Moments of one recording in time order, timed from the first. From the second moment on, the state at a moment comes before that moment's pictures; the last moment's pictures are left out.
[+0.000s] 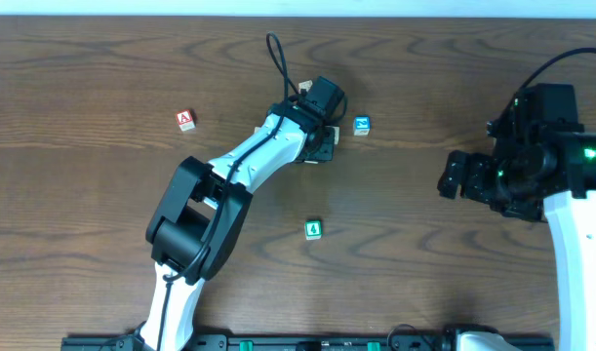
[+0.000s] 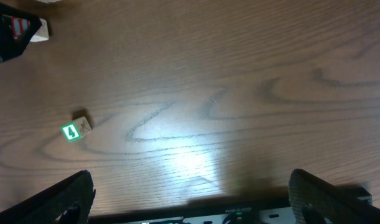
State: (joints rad) left arm -0.60 2.16 1.59 -0.67 -0.02 -0.47; right arm -0.03 1.34 1.47 -1.50 -0.08 0.26
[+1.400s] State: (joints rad) left arm -0.60 2.16 1.59 -0.66 -0.11 -0.57; right arm -0.03 1.34 1.47 -1.51 -0.08 0.26
